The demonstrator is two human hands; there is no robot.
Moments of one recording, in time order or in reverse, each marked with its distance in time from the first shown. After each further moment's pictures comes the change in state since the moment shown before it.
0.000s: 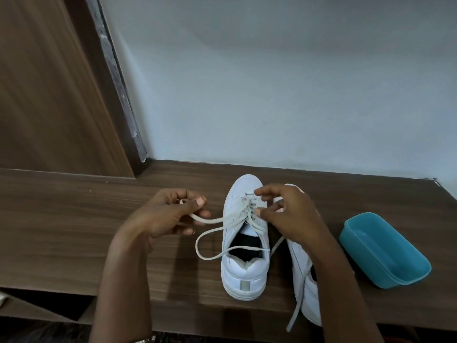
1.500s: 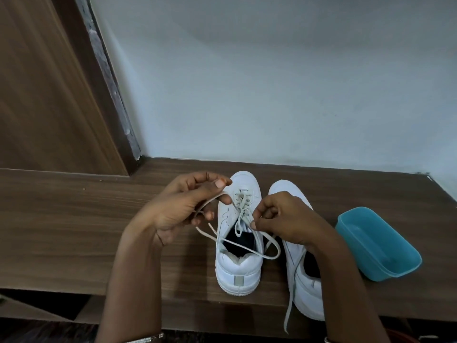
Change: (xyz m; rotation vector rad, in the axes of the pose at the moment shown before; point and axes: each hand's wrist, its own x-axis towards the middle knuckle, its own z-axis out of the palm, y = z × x) left_hand 0.001 0.015 0.031 -0.081 -0.164 0.175; right_hand -0.008 0.000 -0.011 -0.053 -0.257 0.104
